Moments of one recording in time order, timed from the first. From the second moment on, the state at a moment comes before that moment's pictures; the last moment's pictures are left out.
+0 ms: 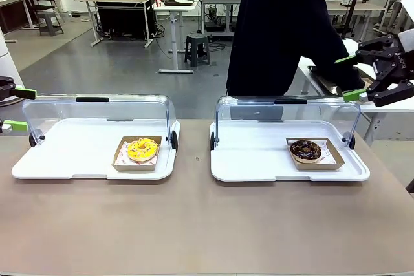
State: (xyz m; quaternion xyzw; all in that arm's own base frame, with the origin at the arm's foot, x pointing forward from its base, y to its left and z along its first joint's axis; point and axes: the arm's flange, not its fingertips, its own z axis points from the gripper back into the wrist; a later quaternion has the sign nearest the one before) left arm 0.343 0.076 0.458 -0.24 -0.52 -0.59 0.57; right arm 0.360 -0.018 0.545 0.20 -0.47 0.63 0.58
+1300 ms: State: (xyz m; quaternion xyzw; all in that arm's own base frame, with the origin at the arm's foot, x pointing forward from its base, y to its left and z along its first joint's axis) left arm 0.343 0.076 0.458 -0.24 -0.52 -0.59 0.57; right arm 0.348 -0.094 0.531 0.23 -0.47 0.50 0.69
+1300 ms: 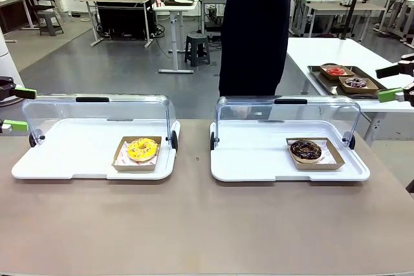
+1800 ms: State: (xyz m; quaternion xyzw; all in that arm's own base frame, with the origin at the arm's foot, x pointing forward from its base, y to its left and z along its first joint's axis) left arm 0.343 0.076 0.458 -0.24 -0.52 -0.59 0.57; right arm 0.353 -0.095 0.536 0.20 -0.47 0.49 0.71
